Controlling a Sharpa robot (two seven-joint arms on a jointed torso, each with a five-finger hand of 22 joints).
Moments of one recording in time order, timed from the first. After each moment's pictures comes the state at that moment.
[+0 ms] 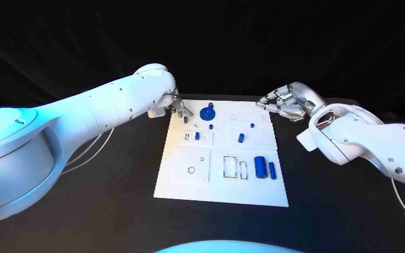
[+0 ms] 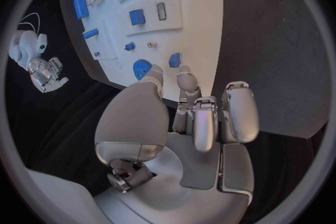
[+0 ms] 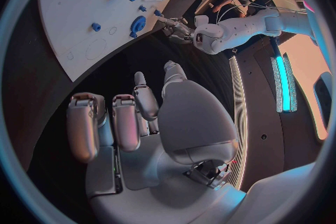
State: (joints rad) left arm 1.31 -0.39 0.00 0.85 -1.13 0.30 -0.63; left_hand 1.16 -0.08 0.05 0.29 0.05 1.00 0.06 0.38 0.58 1.25 -0.01 0.96 0.82 1.47 -0.08 1.56 1.31 0.07 1.44 0.02 1.38 1.25; right arm 1.26 -0.94 -0.11 1.61 -0.90 -0.51 -0.07; right_hand 1.29 -0.03 -0.16 0.29 0.45 0.97 0.14 0.19 0.18 1.31 0.06 1.28 1.25 1.47 -0.01 1.45 1.31 0.02 1.47 0.10 1.45 1.31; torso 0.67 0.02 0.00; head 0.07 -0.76
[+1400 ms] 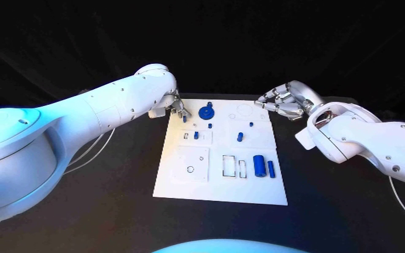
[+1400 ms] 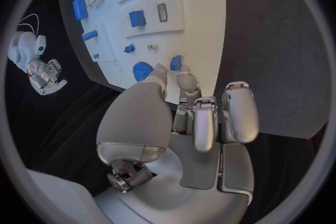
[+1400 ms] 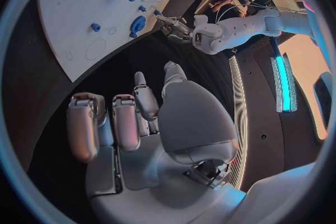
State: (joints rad) left arm 1.31 -0.37 0.00 0.83 -1.14 0.31 -0.63; left_hand 1.20 -0.06 0.06 0.28 0.05 1.00 0.06 0.38 0.57 1.25 -0.01 0.96 0.82 1.47 -0.08 1.56 1.31 0.07 1.44 0.02 1.38 1.25; right arm 1.26 -0.93 -0.11 1.61 -0.90 -0.51 -0.07; right_hand 1.28 -0.02 -0.16 0.29 0.45 0.97 0.14 0.19 0.18 1.31 0.06 1.28 1.25 1.47 -0.01 1.45 1.31 0.02 1.47 0.10 1.45 1.31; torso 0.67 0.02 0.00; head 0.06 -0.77
